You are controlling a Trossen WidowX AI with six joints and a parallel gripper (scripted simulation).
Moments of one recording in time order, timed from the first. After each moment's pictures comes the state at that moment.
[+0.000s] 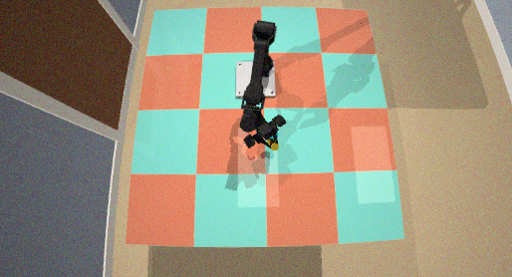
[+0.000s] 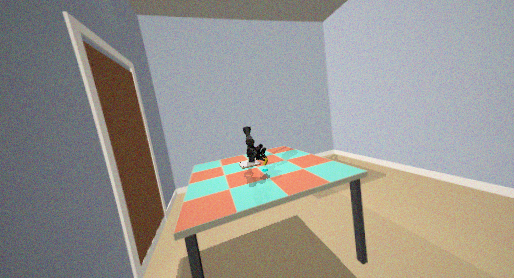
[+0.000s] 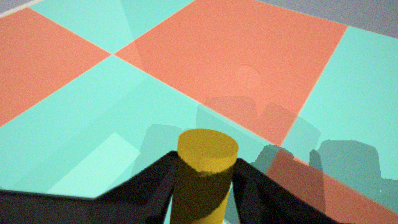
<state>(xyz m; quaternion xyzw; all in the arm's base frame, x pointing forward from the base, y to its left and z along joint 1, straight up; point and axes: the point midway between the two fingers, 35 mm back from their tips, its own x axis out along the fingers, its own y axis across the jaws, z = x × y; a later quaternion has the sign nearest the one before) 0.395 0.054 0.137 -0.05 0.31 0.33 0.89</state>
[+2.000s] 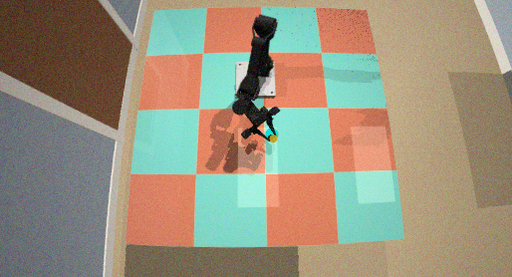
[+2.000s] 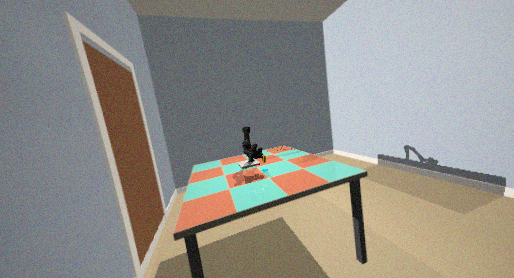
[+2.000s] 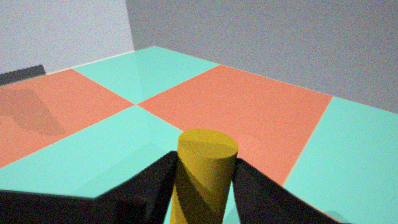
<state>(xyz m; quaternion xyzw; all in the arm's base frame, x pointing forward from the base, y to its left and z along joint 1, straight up) 0.365 0.041 0.149 -0.01 0.15 0.37 0.91</state>
